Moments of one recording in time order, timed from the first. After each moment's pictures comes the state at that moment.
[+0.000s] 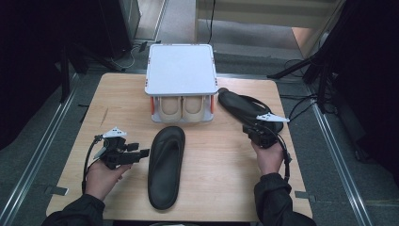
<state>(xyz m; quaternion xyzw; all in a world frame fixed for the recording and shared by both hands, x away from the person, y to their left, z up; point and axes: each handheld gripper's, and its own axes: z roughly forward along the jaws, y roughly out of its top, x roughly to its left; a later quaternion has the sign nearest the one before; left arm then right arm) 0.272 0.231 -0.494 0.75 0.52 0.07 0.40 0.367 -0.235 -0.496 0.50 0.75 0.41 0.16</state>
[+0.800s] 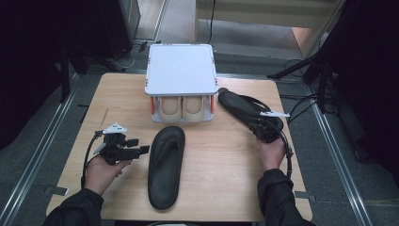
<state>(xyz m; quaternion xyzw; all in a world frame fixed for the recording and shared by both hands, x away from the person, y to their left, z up) 0.279 0.231 -0.489 0.76 0.50 0.07 0.41 0.402 -0.255 -0.520 0.54 0.74 0.36 0.17</state>
